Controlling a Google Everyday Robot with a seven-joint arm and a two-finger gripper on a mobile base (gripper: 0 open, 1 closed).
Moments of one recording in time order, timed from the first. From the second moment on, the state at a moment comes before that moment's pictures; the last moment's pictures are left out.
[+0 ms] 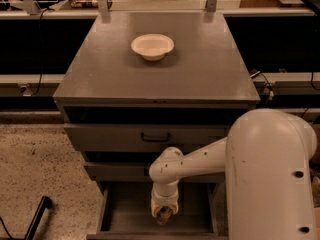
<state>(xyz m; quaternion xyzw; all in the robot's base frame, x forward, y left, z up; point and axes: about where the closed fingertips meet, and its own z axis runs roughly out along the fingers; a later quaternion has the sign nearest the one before) 0.443 -0.013 0.360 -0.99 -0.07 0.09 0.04</state>
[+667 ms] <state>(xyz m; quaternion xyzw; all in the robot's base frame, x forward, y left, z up) 0.427 -0.047 0.416 -0.99 -0.06 0.05 0.07</state>
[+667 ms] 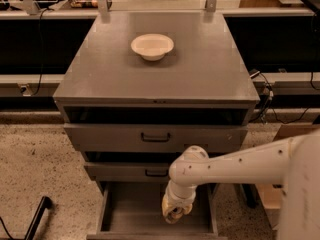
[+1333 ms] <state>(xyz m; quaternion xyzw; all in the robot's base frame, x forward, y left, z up) 0.438 -0.066 0.517 -0.99 -0.07 0.02 0.10</state>
